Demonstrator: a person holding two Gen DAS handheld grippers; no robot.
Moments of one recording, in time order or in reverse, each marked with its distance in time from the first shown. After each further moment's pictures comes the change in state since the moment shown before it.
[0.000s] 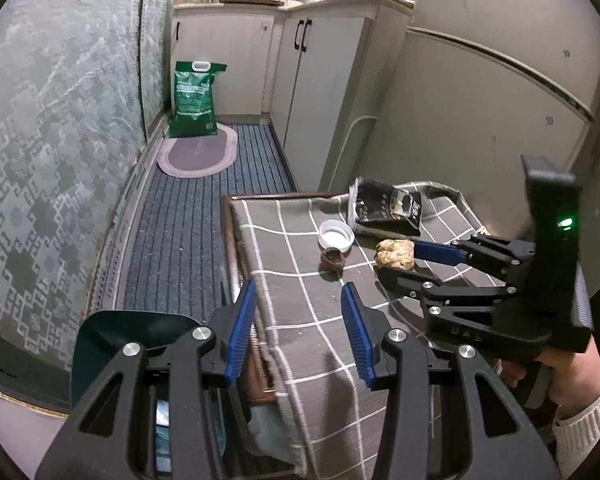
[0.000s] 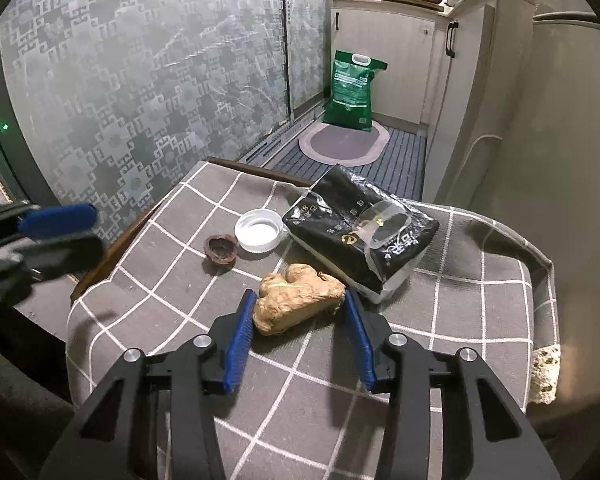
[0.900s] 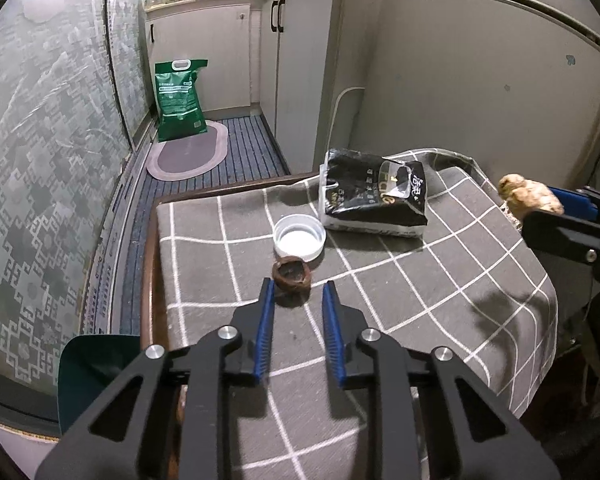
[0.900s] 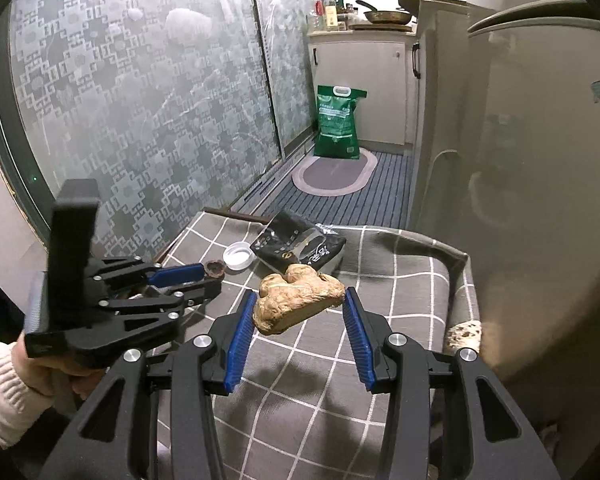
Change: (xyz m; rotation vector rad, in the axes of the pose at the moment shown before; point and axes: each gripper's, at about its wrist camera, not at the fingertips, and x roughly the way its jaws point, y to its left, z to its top) left arm 0.065 -0.036 0.004 0.107 0.037 0.051; right arm -0.080 -0.040 -0.013 0.091 -0.125 0.020
